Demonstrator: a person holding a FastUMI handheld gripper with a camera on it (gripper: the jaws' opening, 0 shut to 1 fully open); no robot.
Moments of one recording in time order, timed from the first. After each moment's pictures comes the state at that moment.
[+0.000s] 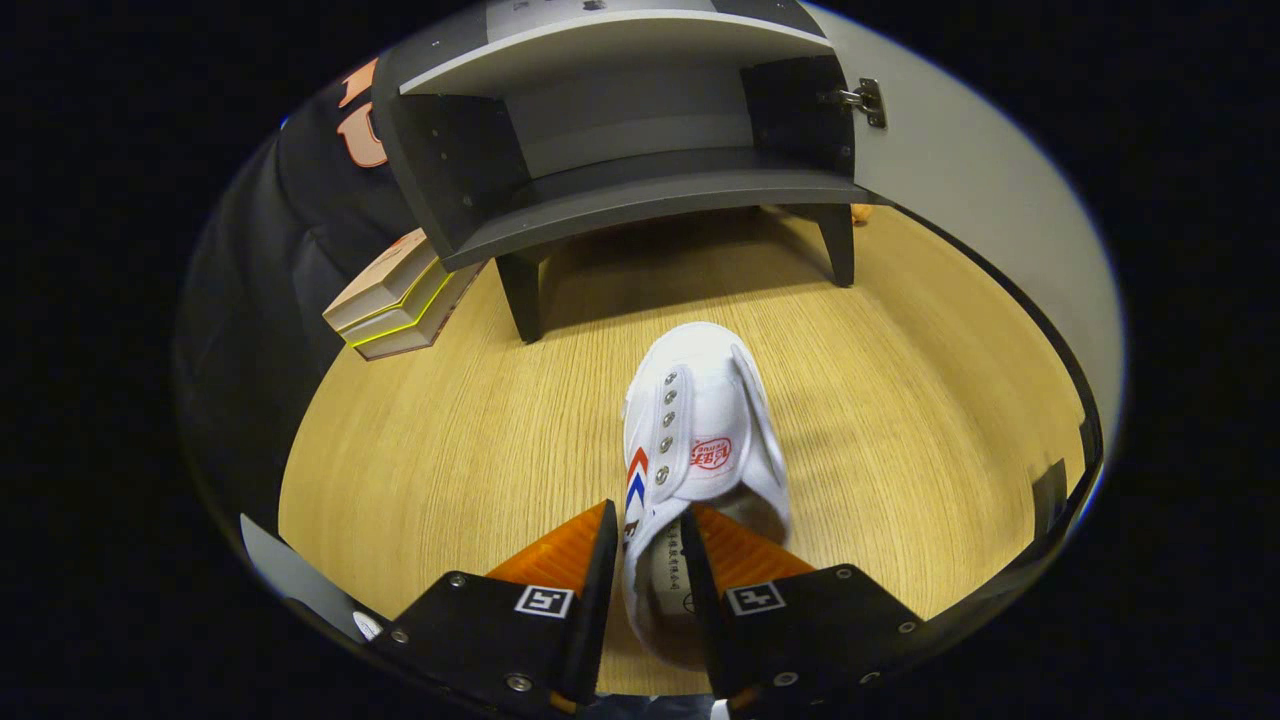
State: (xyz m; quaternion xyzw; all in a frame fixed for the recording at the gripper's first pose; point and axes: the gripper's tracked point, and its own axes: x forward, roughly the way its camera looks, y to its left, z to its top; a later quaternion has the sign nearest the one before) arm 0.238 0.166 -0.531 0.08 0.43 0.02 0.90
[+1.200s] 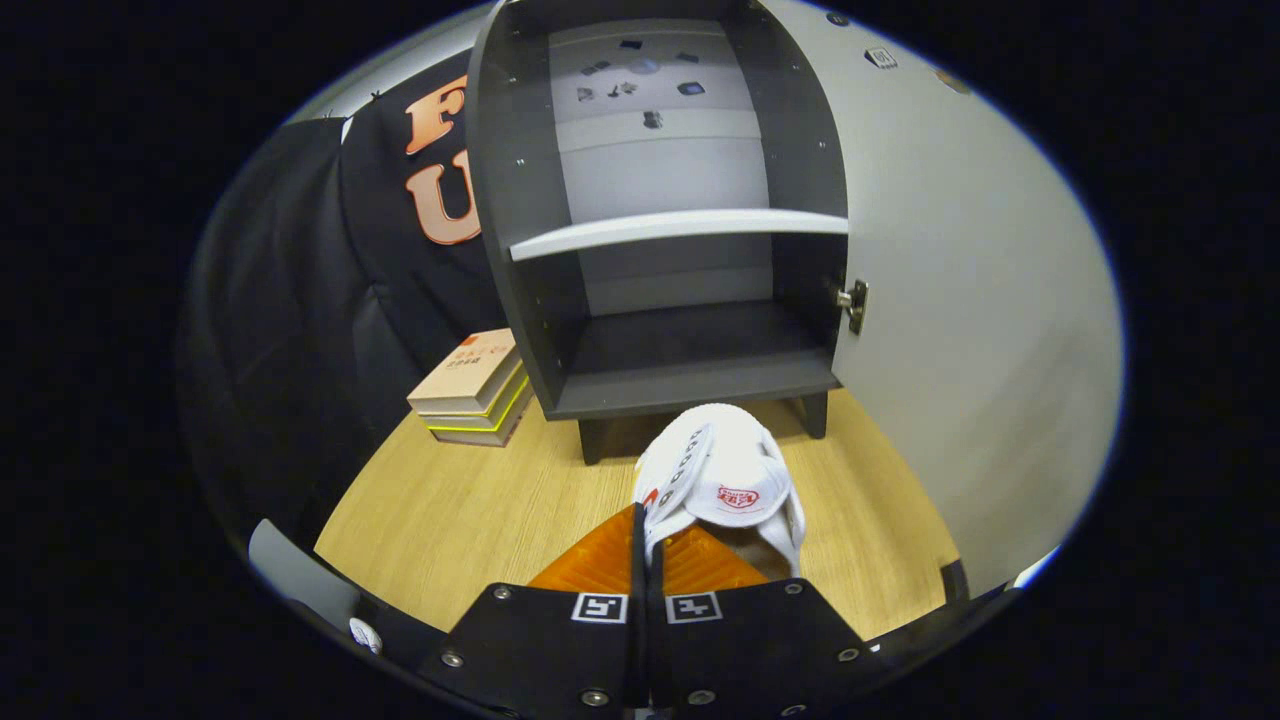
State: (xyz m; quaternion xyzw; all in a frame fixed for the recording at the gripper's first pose) arm 0.227 0.158 -0.335 0.05 0.28 0.05 0.96
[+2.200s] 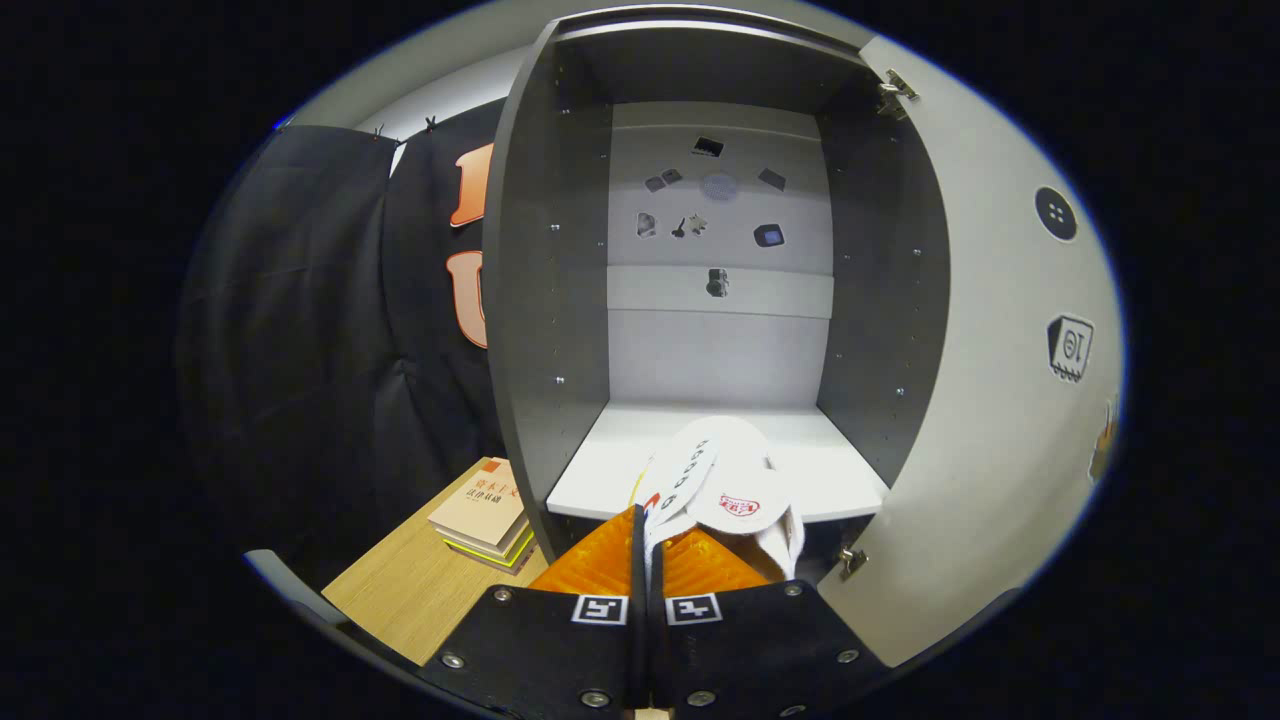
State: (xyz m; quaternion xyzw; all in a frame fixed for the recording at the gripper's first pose) arm 0.365 0.166 -0.132 -0.01 0.15 0.09 0.98
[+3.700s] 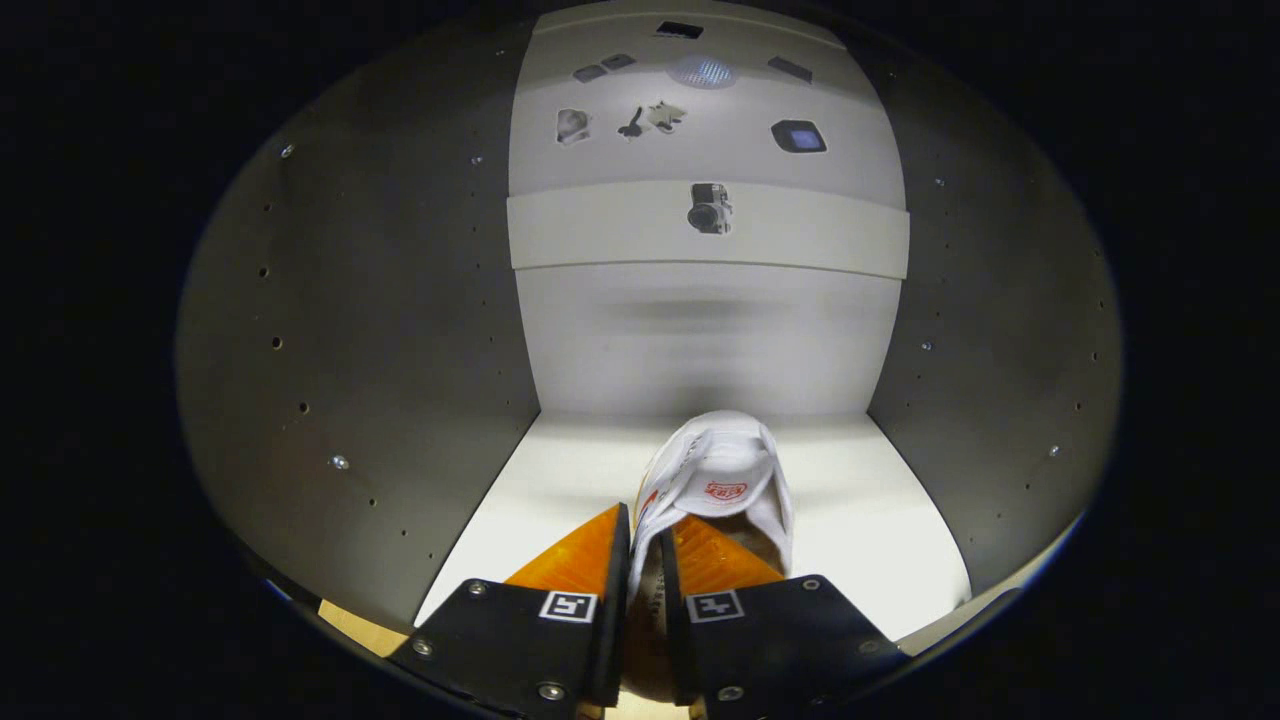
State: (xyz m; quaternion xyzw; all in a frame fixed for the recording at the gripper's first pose) arm 0.553 0.148 -0.191 0.00 0.24 0.08 0.97
